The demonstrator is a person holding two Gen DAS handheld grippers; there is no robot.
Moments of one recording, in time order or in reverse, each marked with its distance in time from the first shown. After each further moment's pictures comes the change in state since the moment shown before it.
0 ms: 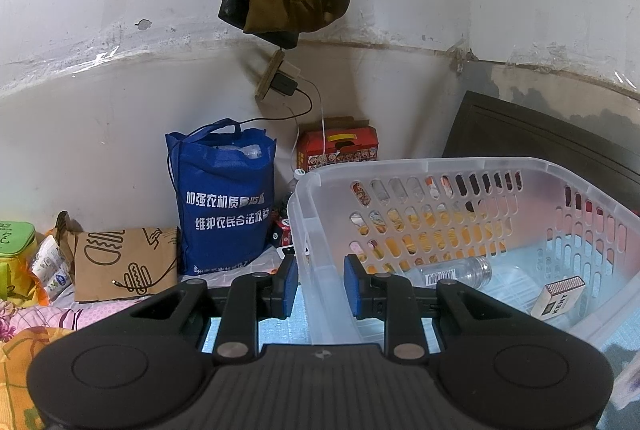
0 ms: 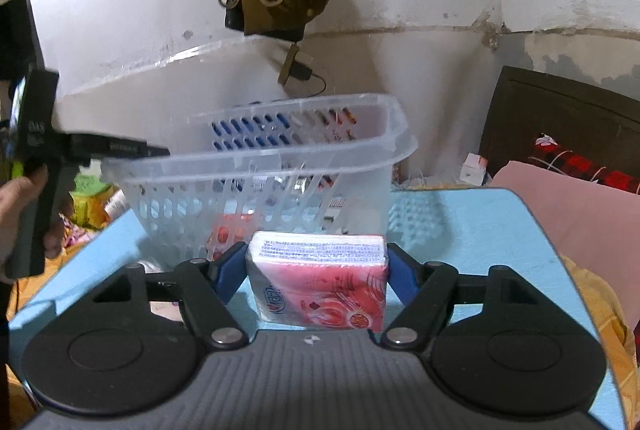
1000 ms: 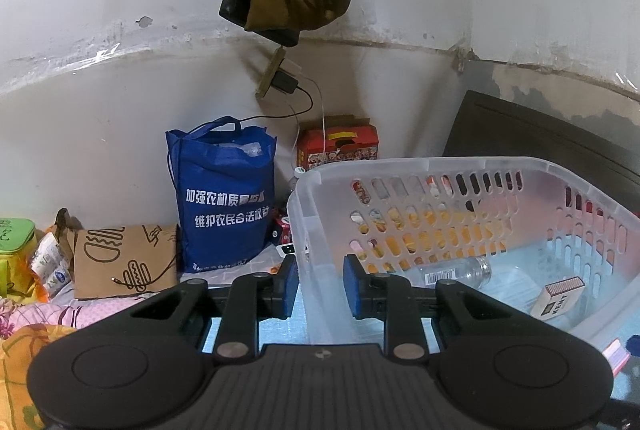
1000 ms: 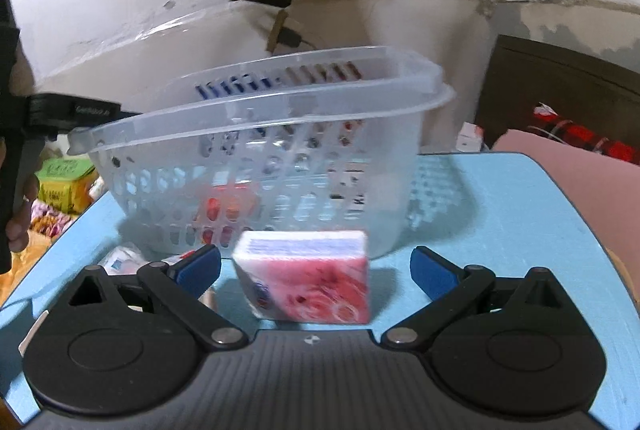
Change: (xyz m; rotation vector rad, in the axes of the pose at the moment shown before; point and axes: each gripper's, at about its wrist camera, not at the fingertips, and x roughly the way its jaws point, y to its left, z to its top) left arm 0.002 -0.001 0.001 -0.007 0.004 -0.001; right arm 0.046 0.018 -0.017 0.013 0.095 -0.031
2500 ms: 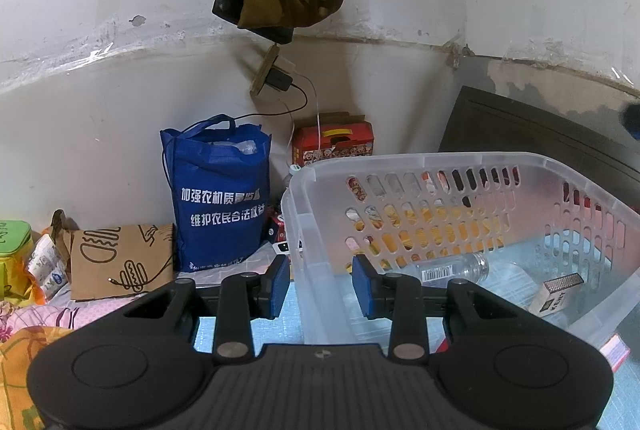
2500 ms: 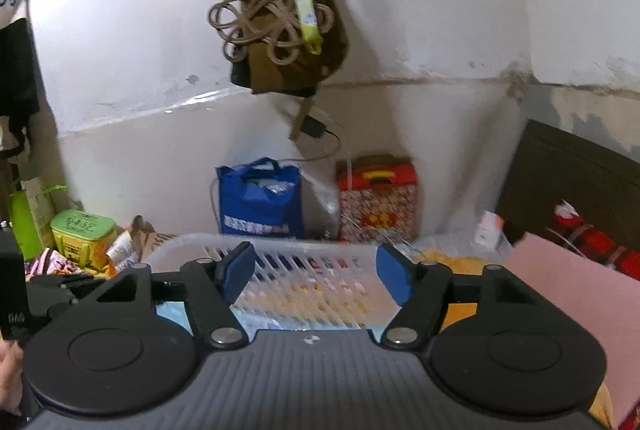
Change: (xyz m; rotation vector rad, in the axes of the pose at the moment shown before) left arm 0.003 -0.004 0.000 0.015 0.012 -0.012; right arm -0.016 -0.017 0.146 -0.052 -0.134 0.062
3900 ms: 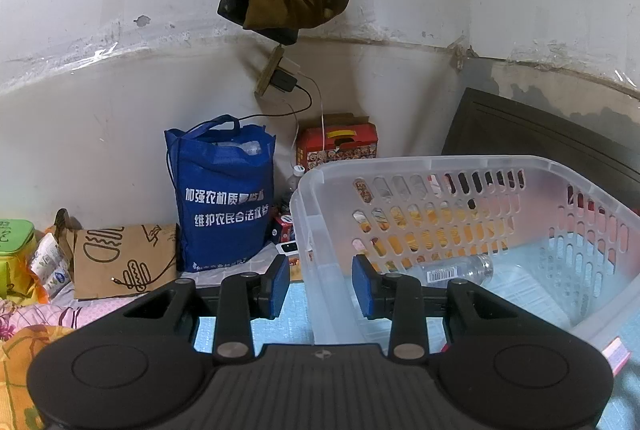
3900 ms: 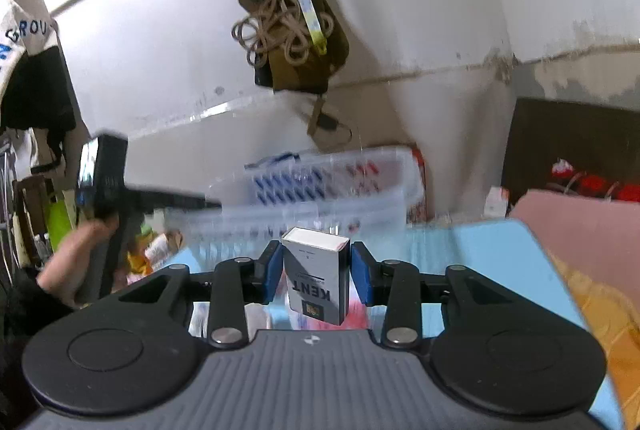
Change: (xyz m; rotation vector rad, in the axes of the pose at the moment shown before) left arm -0.002 0.003 0.003 -0.008 -0.002 0.010; right arm -0.104 0.005 -0.123 0.077 -0.118 0.072
